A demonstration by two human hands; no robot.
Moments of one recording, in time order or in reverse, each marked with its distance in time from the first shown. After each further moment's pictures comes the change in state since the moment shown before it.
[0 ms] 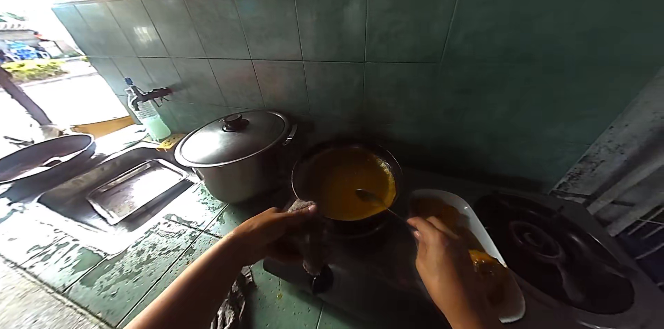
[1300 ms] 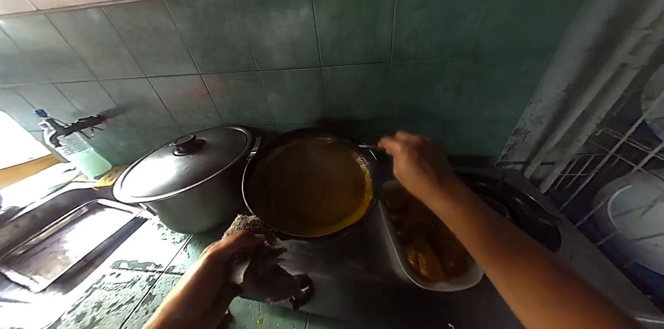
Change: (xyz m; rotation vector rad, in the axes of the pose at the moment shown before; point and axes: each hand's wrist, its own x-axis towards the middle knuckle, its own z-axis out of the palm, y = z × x) left_hand -0.045 -0.013 0.031 -0.474 0.190 0.387; right_hand 0.115 -0.014 -0.085 -0.220 0.043 -0.265
